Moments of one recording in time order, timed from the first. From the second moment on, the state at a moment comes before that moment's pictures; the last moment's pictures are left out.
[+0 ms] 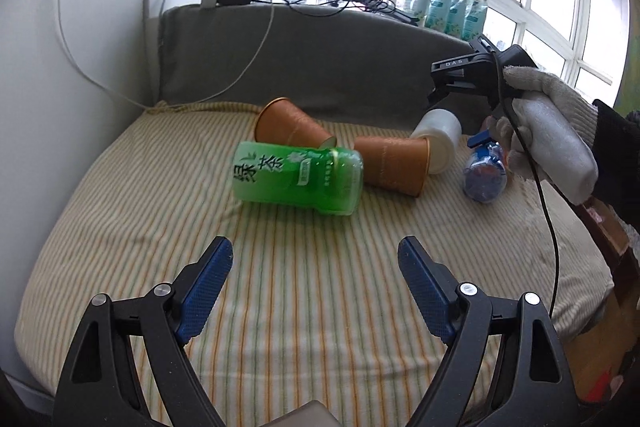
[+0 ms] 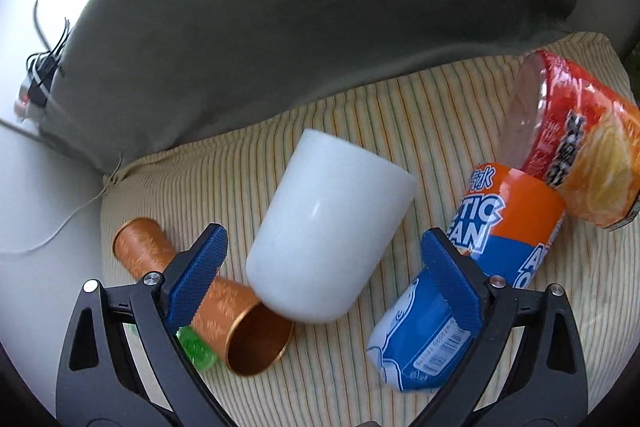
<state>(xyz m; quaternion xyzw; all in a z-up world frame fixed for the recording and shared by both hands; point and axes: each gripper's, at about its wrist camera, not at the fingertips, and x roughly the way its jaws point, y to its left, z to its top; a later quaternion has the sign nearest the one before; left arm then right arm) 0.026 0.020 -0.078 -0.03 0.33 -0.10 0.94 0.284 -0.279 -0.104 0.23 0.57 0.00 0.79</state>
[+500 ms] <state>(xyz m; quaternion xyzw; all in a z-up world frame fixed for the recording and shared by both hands) 0.028 0.041 -0.082 -0.05 0.32 -0.07 0.94 0.317 -0.272 -0.121 0.22 0.59 -0.04 0.78</state>
